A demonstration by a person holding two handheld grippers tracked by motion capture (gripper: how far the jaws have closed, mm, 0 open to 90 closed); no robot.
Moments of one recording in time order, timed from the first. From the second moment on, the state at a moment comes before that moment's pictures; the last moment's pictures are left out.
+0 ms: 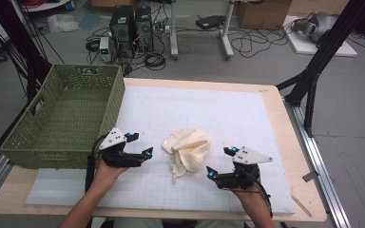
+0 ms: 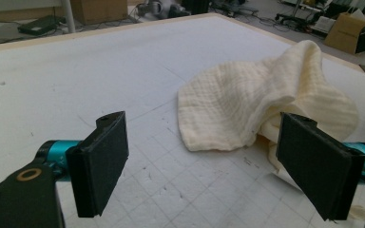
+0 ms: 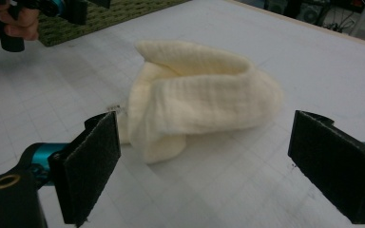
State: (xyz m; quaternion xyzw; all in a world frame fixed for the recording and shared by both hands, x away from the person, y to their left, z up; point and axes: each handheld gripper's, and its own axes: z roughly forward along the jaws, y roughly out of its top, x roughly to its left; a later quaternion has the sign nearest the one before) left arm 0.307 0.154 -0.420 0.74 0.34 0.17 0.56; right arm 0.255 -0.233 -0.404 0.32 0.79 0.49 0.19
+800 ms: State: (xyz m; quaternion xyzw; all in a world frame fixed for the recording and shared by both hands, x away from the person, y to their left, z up) left arm 0.312 0.154 -0.429 0.75 0.35 0.16 0.55; right arm 0.299 -0.139 -0.414 0.23 0.87 0.39 0.18
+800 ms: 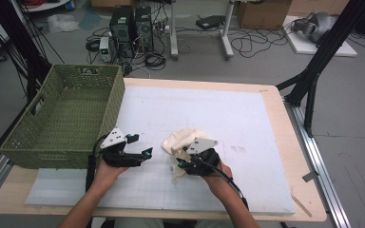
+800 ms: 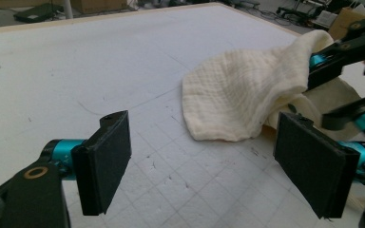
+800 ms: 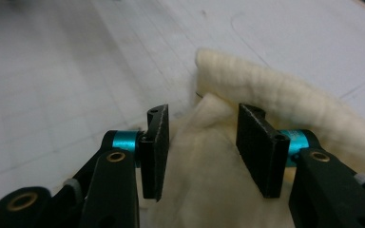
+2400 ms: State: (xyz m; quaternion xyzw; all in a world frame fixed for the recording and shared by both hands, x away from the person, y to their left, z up) left arm 0.328 0.044 -0.442 0.81 0.26 0.05 0.52; right arm 0.321 -0.202 -0.389 0.36 0.81 0.44 0.16
